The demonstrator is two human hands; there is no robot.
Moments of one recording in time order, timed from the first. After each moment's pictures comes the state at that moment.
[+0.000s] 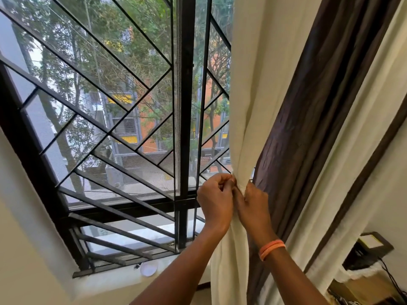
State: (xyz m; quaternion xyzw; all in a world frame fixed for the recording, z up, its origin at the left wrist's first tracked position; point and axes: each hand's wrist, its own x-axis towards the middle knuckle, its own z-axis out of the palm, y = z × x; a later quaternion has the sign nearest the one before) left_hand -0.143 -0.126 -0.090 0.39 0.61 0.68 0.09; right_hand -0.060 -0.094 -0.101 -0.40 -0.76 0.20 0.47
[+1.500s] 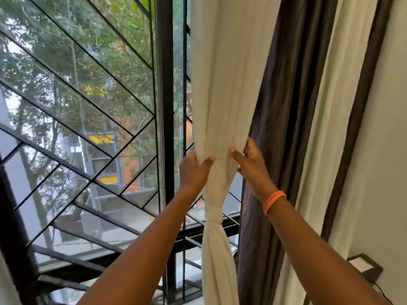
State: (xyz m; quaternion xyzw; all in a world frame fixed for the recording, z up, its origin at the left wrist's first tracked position) left_hand -0.206 -0.063 0.035 0.50 0.57 0.64 0.10; right_hand -0.059 -0.015 0.054 -0.27 -0.66 0.41 0.57
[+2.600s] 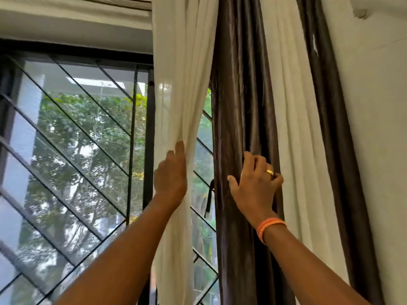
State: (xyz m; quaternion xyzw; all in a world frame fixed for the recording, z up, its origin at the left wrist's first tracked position) left_hand -0.126 0.005 0.273 0.44 0.69 0.38 -0.43; right_hand 0.030 0.099 0.238 -0.41 -0.63 -0.23 0.62
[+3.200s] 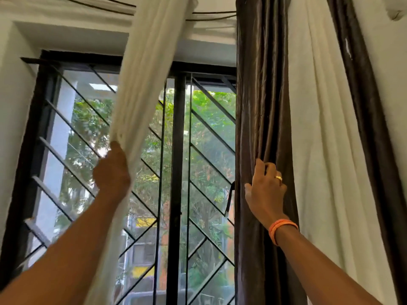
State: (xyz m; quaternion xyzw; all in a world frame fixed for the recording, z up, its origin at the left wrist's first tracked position) left_hand -0.285 -0.119 0.289 0.25 0.76 0.43 -0.41; right_hand -0.027 0.080 0.237 -0.41 -0.68 -0.18 0.57
